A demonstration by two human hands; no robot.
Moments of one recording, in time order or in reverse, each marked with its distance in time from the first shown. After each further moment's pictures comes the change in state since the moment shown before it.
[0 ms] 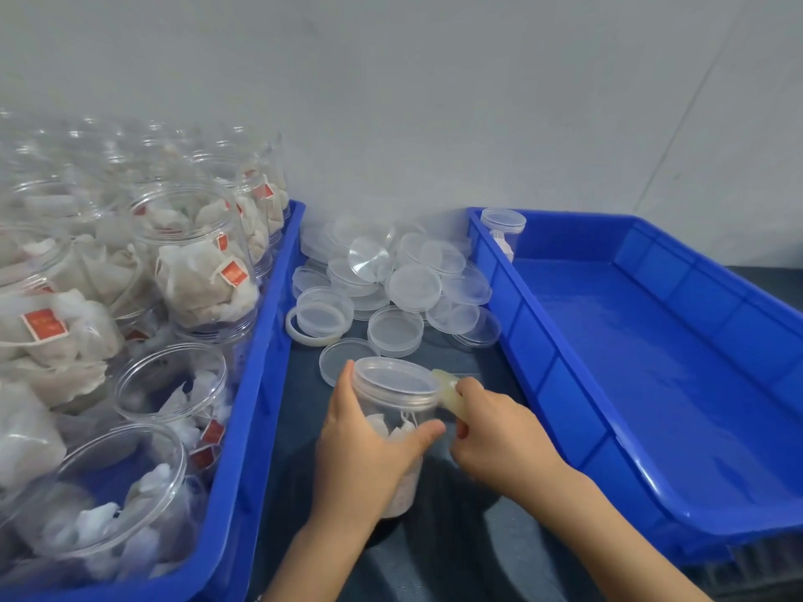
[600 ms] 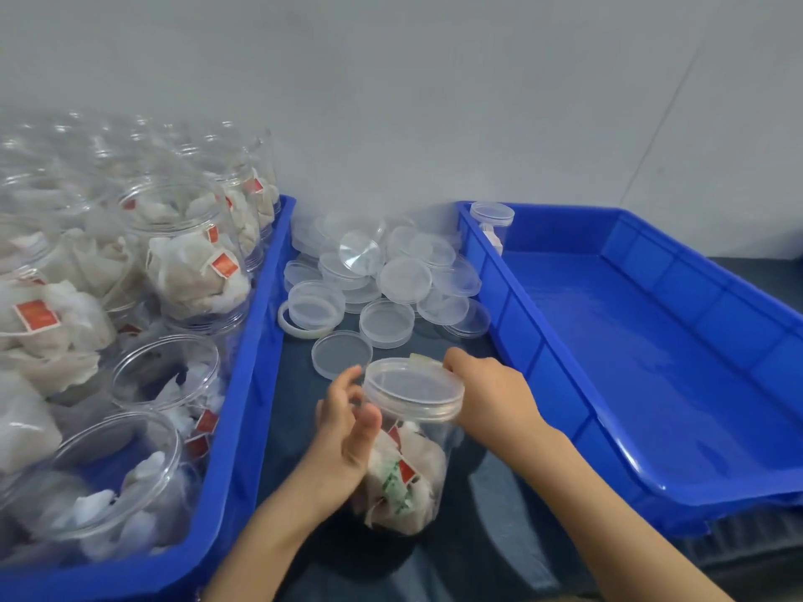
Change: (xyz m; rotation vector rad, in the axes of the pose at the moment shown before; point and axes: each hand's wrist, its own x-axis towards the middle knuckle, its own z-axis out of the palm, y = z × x) left_hand 0.007 -0.010 -0.018 -0.261 -0.323 0.095; right_hand 0.013 -0.005 -0.018 -0.131 0.025 -0.070
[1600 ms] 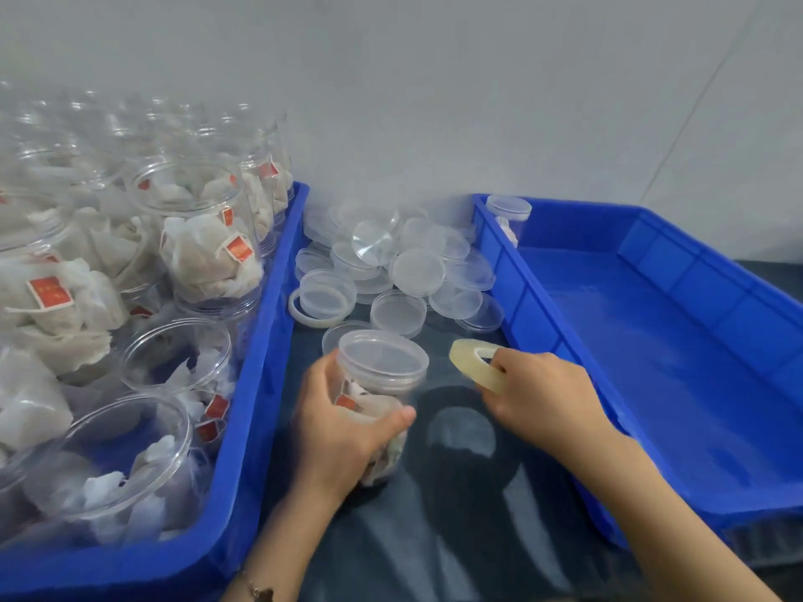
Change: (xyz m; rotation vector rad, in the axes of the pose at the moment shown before) left_hand 0.003 -0.022 0.003 -0.032 0.419 0.009; right_hand -0.015 0.020 -0.014 -0.125 0.091 0.082
